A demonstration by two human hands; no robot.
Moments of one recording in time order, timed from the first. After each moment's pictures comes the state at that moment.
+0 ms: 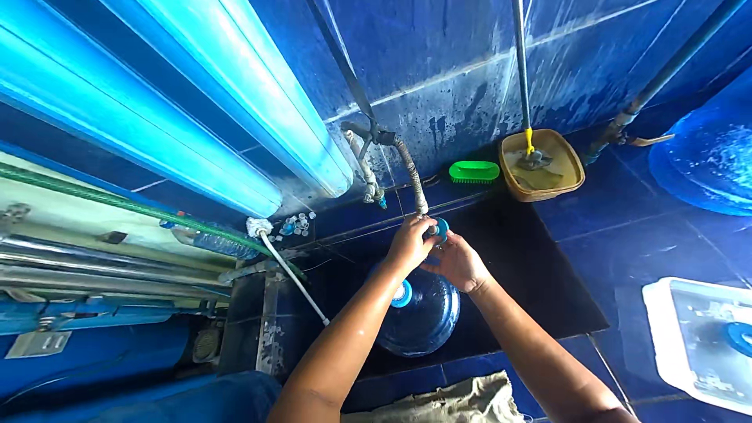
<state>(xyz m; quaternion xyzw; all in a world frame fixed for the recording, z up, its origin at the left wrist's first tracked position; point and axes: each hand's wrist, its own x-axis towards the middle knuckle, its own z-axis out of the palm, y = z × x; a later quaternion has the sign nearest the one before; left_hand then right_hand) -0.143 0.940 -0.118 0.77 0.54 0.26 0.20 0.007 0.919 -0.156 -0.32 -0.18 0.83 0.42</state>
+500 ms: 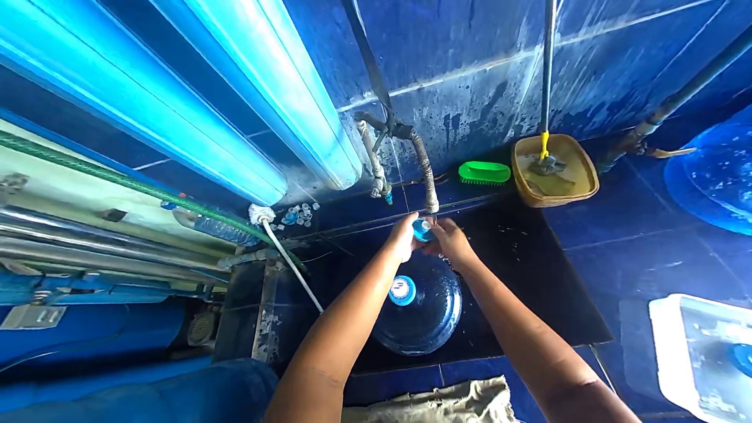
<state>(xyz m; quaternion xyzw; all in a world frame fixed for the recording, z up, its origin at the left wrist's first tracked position) -0.153 0.962 -0.127 0.27 0.62 0.40 0.62 -0.019 0.961 -0.153 -0.49 -0.46 0.66 0.34</state>
